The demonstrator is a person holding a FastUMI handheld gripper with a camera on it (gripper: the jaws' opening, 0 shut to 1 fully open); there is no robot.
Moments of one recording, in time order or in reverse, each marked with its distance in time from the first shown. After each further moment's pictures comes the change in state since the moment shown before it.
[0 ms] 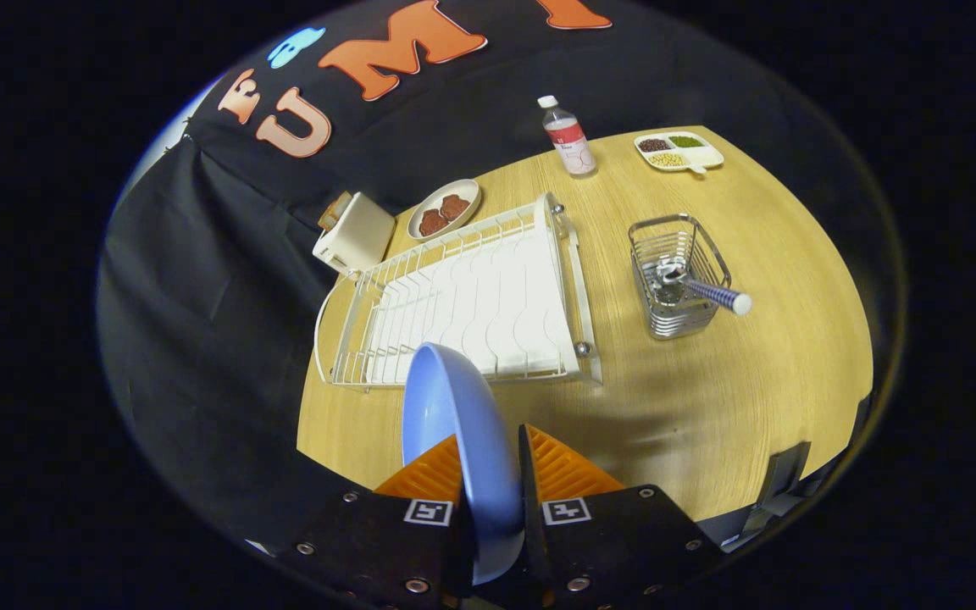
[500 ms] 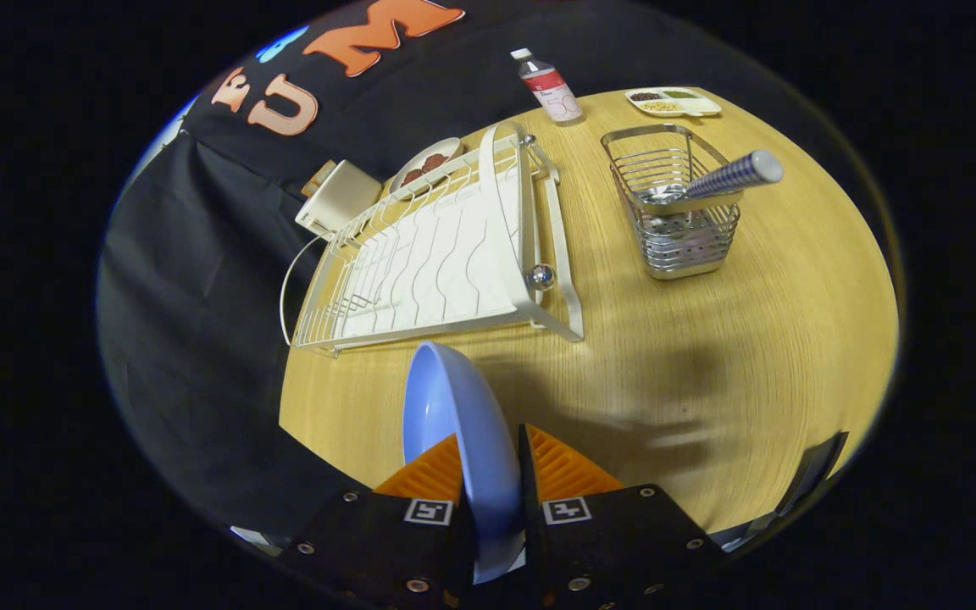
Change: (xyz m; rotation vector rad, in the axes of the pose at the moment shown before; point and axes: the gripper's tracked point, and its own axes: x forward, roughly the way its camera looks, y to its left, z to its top) arm 0.054 -0.039 -0.043 -0.027 0.054 0.025
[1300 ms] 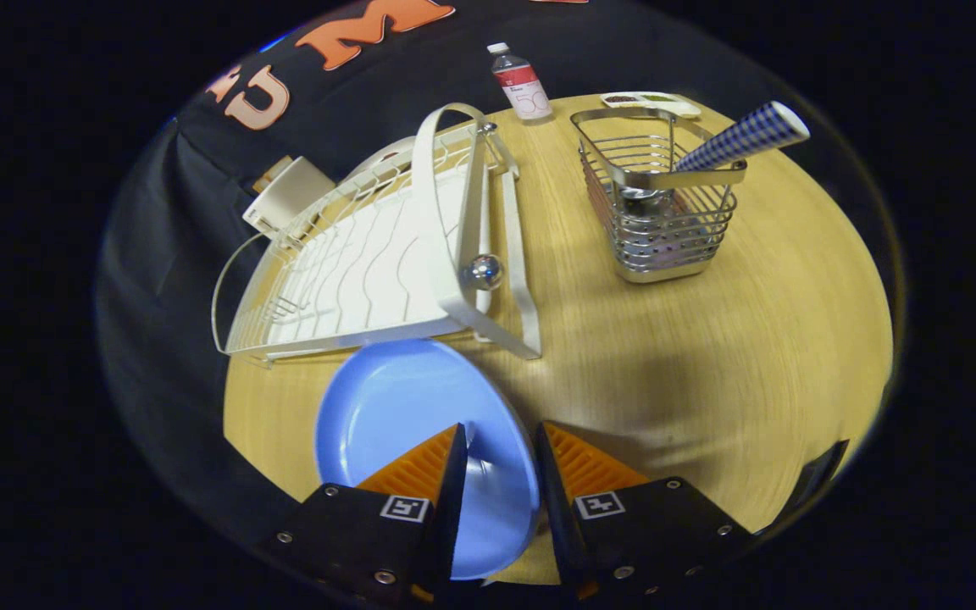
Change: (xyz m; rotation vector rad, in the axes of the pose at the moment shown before) arm 0.042 -0.046 0.008 -0.023 -0.056 -0.211
